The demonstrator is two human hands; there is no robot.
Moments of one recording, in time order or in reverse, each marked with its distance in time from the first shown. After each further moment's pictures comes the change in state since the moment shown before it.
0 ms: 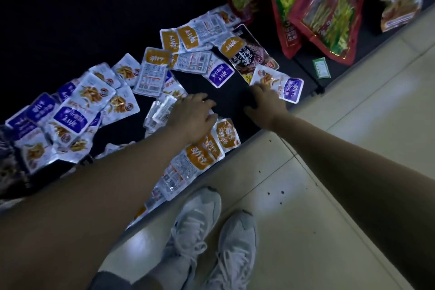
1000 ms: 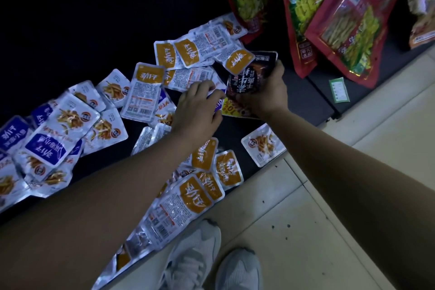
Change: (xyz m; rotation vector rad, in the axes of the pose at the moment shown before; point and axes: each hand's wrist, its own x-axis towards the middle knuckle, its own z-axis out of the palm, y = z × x) left_hand 0.074 -0.012 0.010 -0.010 0.350 0.099; right_hand 0.084 -0.013 -0.013 0.647 0.293 0.204
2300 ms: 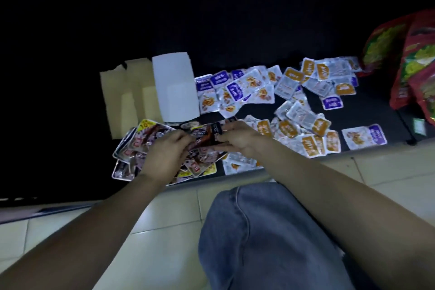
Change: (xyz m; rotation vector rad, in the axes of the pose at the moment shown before) left_hand -0.432 -0.112 -0.201 0.043 0.047 -0.424; right_hand -0.358 -0.165 0.169 0.229 -0.941 0.329
